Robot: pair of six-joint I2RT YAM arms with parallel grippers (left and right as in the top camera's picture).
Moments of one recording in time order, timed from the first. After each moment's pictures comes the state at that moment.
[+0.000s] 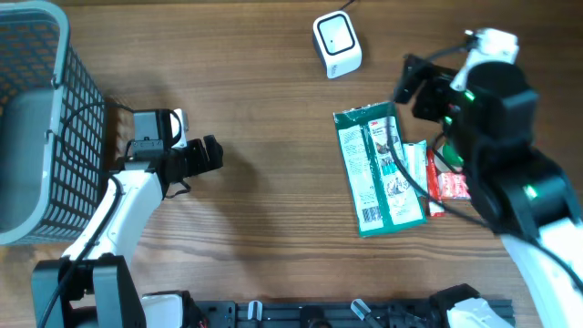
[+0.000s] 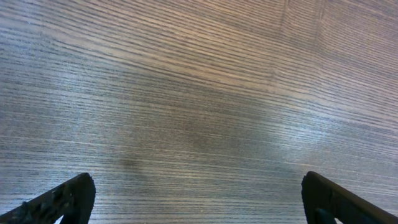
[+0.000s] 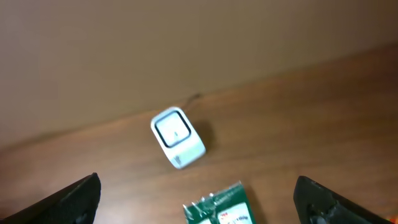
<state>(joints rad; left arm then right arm) 0.04 1.47 0.78 -0.41 0.17 -0.24 0.32 1.10 1.30 -0.63 0.26 0.42</state>
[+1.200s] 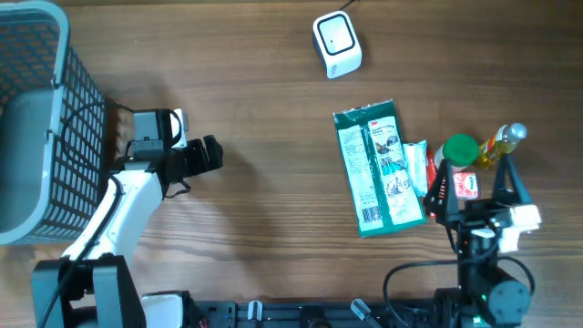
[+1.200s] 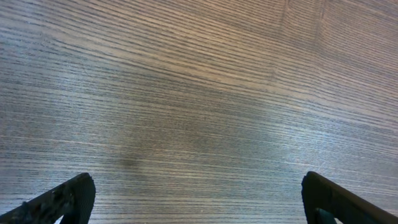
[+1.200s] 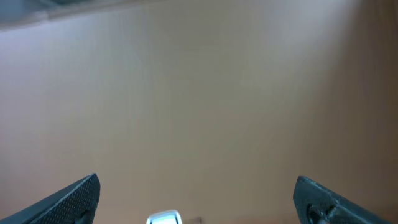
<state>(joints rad) 0.04 1.47 0.78 -0.41 0.17 -0.24 0.02 0.02 0.02 0.40 -0.04 0.19</state>
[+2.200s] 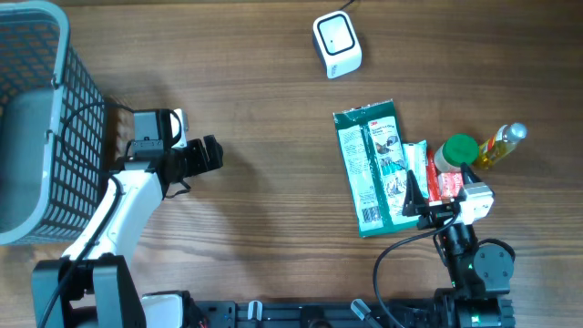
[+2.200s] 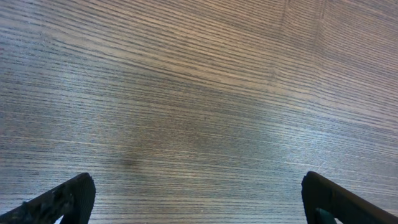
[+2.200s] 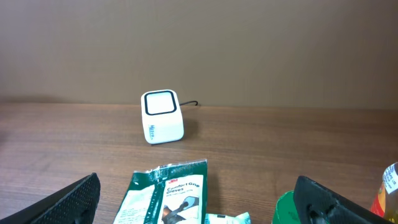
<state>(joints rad) 0.04 1.47 0.78 -0.41 0.17 -0.24 0.02 0.02 0.01 0.00 -0.14 0.04</state>
